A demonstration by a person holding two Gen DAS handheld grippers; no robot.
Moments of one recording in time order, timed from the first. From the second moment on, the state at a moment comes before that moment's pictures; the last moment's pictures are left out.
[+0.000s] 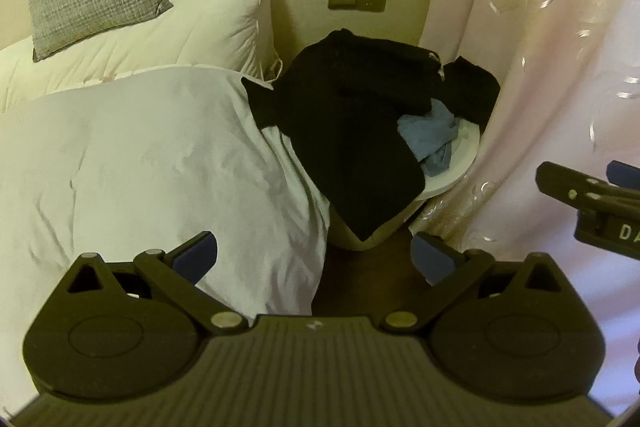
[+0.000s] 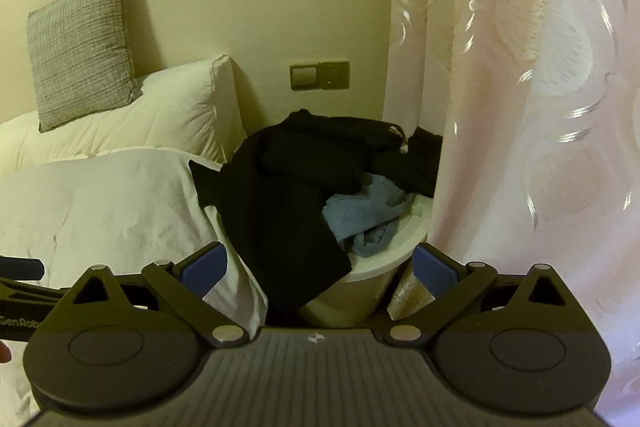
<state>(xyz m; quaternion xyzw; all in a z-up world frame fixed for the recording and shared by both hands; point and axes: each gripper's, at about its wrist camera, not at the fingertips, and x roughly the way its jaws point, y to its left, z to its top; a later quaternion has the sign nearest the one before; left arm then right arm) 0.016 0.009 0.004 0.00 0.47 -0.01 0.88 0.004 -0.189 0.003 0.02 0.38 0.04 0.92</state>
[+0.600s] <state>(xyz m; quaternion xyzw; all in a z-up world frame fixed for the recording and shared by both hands) 0.038 0.026 -0.015 -0.01 0.48 0.00 0.88 0.039 -0.183 -0.019 0.02 0.41 0.04 0.91</state>
